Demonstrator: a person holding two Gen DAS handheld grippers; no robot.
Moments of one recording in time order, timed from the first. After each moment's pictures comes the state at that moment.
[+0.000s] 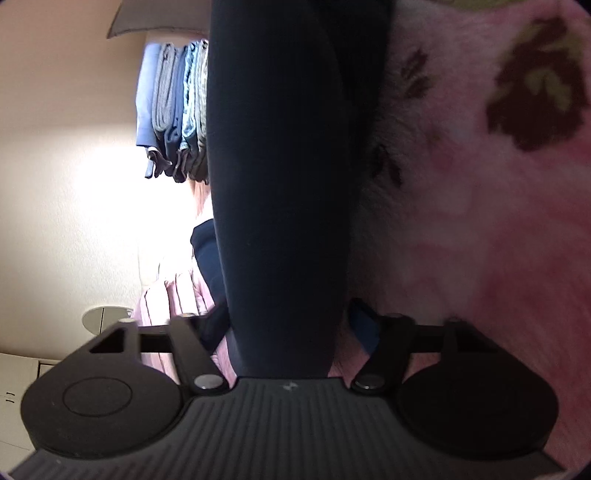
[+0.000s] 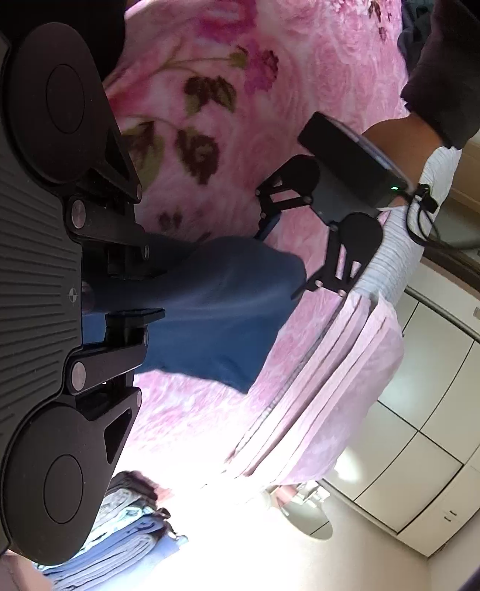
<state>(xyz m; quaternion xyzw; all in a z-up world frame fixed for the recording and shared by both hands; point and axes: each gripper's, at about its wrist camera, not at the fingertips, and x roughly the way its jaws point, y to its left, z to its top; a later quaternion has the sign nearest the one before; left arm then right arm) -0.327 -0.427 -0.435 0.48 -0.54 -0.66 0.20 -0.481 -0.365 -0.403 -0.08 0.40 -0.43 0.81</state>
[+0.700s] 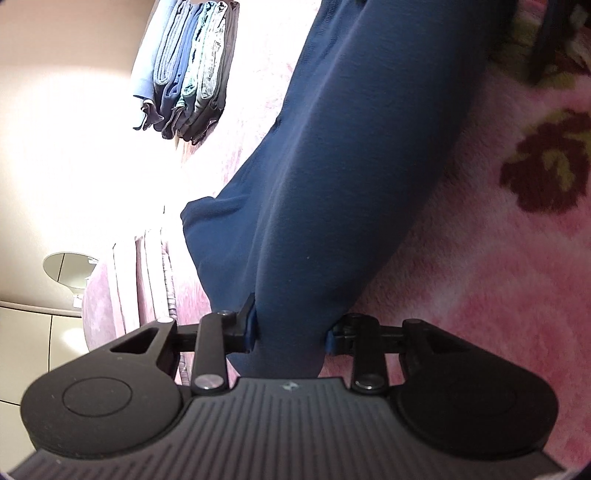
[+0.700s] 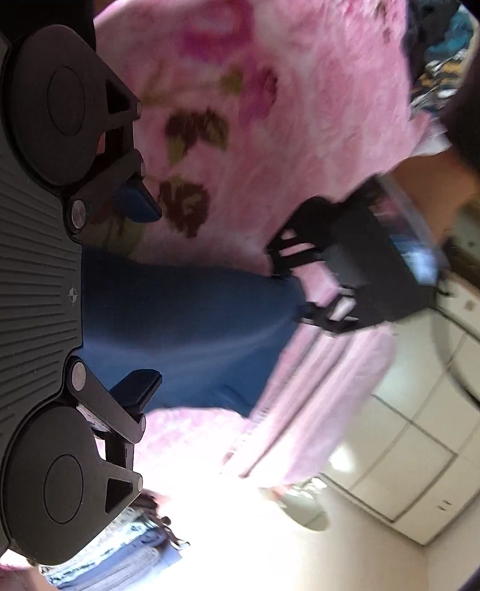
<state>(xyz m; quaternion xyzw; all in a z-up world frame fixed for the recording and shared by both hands) -0.341 -0.438 -0.399 0.52 -0.44 -0.70 0.21 -0.420 -0.355 -0.462 -0.10 0.41 -0.46 0.78</state>
